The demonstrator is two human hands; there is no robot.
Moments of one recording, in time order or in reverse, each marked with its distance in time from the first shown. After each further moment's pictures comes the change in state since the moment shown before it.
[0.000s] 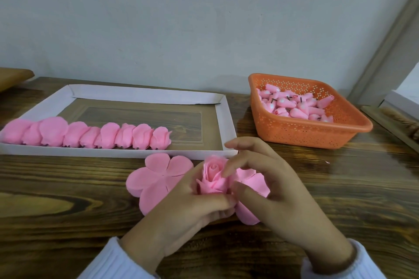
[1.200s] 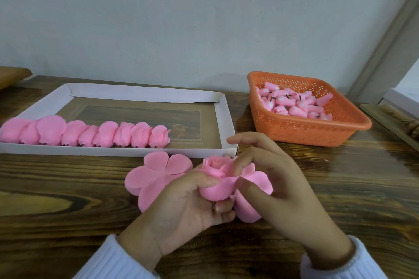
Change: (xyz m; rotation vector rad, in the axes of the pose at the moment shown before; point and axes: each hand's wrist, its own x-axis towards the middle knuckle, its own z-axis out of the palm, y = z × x) left_hand 0.000 0.005 0.000 -0.380 -0.098 -0.135; right_hand -0.001 0.002 -0.001 -0.012 0.084 -0.040
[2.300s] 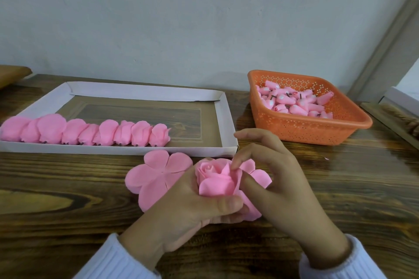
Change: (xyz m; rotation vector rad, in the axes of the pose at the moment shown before) left_hand -0.003 -0.002 -0.001 0.371 -0.047 0.121; right_hand 0.000 0.004 0.003 -0.118 0.089 0.067
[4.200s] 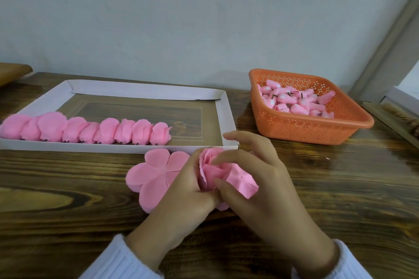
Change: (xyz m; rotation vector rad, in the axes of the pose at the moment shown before) left_hand 0.008 -0.012 -0.005 0.562 0.394 0.147; right_hand -0.005 -0.001 0.018 -0.185 0.029 -0.189
